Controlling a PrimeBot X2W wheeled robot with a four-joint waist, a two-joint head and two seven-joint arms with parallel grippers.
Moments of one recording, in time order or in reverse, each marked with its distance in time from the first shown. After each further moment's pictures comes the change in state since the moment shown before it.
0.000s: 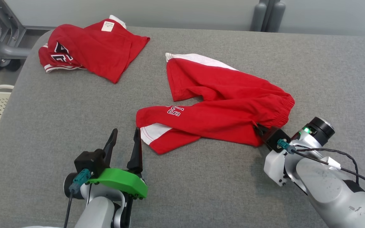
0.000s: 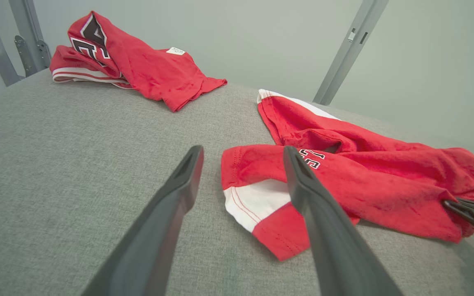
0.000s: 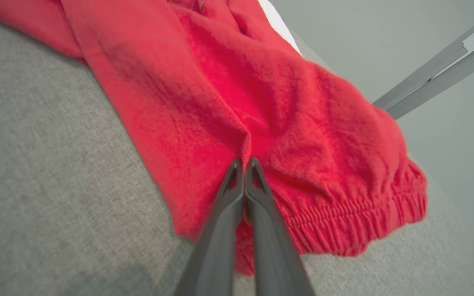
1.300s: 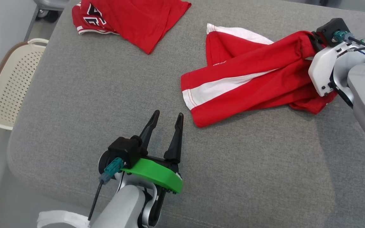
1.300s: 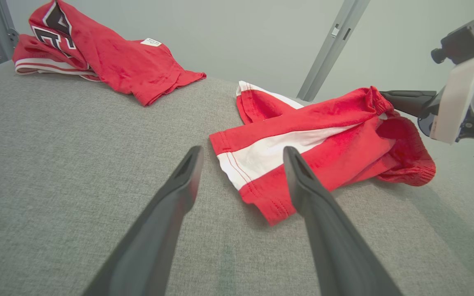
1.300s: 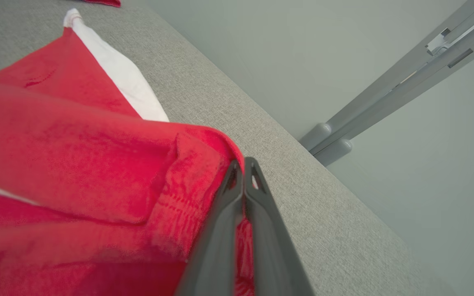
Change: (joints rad) left arm -0.070 0.000 -0.242 -0.142 -0.103 0.044 0.000; right arm -0.505 -0.160 0.232 0.200 0.427 0.000 0.180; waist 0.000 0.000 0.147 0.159
